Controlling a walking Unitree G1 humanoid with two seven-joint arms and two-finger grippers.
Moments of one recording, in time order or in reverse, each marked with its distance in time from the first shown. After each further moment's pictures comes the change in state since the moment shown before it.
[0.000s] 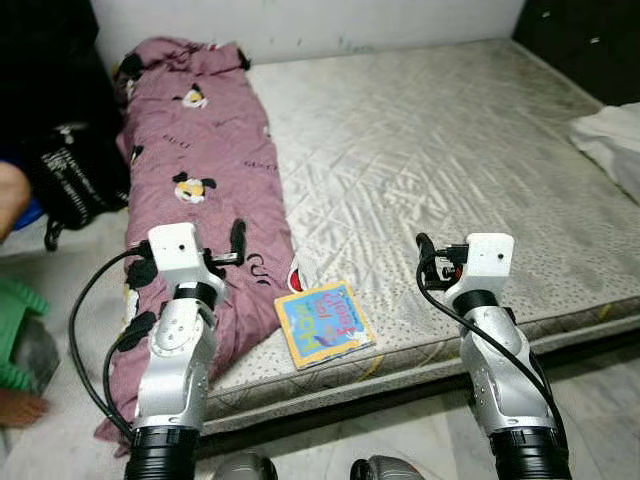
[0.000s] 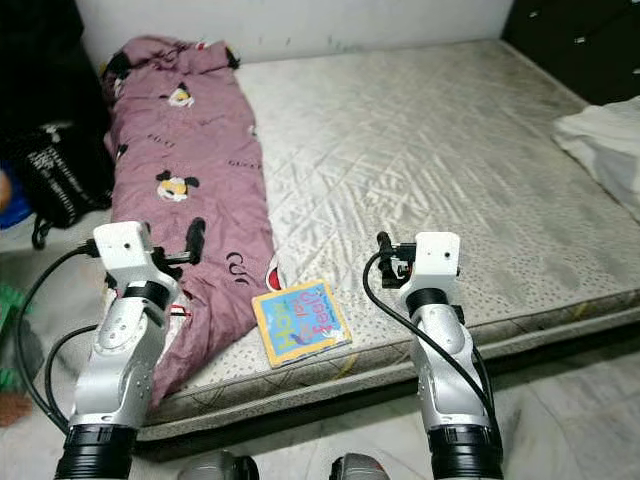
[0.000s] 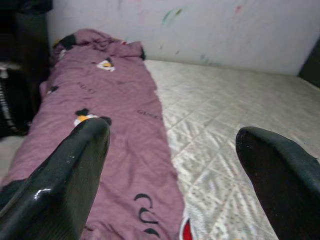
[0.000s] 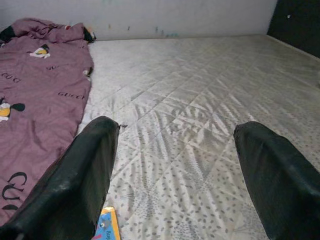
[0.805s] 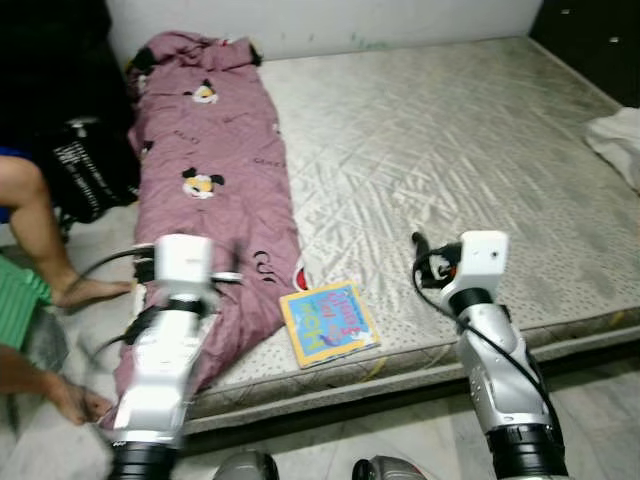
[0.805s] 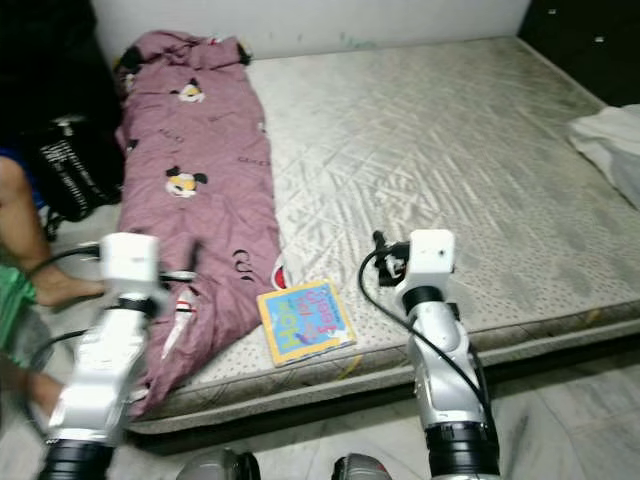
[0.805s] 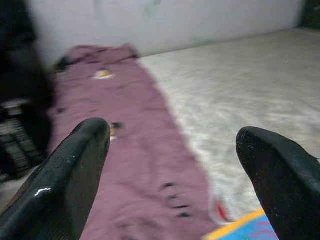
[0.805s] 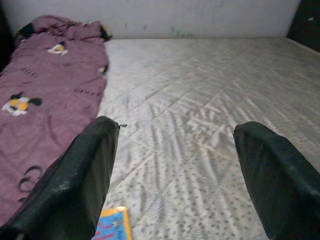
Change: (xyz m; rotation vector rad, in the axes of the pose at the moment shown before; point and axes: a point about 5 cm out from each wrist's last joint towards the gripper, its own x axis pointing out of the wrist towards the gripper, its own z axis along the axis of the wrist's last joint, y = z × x) left arm -0.012 -0.010 -0.007 0.258 0.021 -0.142; right arm 0.001 0.007 -0.001 -0.019 -0.001 0.033
